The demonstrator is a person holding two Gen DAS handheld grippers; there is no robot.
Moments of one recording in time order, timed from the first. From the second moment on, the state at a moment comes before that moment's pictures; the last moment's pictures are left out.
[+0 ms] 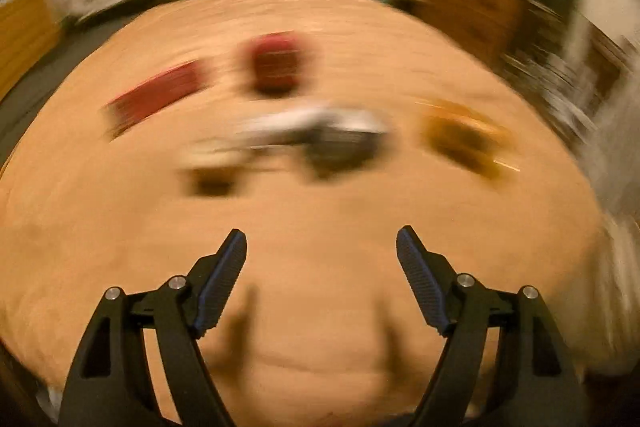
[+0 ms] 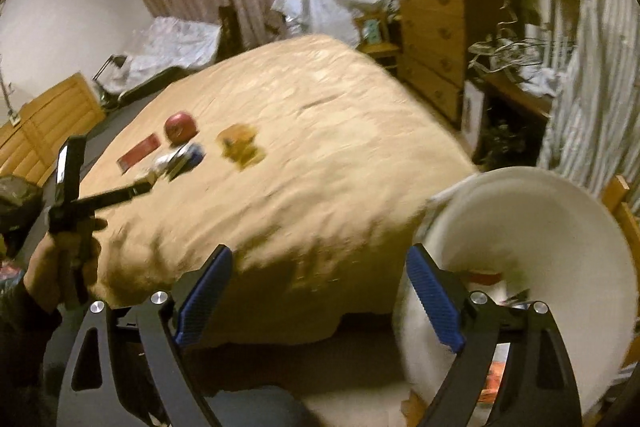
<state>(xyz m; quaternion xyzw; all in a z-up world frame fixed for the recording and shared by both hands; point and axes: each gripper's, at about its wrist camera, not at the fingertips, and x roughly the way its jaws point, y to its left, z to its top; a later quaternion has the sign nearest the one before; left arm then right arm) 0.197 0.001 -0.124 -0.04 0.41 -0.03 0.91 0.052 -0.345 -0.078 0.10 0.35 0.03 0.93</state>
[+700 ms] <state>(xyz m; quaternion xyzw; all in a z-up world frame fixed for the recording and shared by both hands) 0.227 0.082 -0.123 -0.08 0.37 0.05 0.93 0.221 -0.193 -0.127 0.19 0.41 0.22 0.86</state>
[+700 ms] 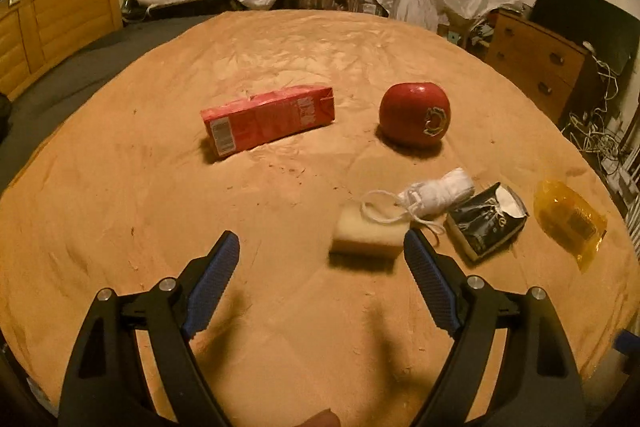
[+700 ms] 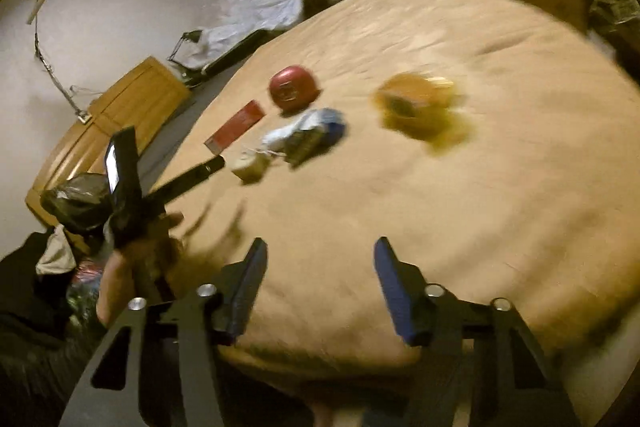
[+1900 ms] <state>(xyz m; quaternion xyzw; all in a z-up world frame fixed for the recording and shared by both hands) 0.213 0.048 -0.134 -0.07 0.40 -0.07 0.91 0.320 -0.112 -0.173 0.12 0.49 0.29 0.81</state>
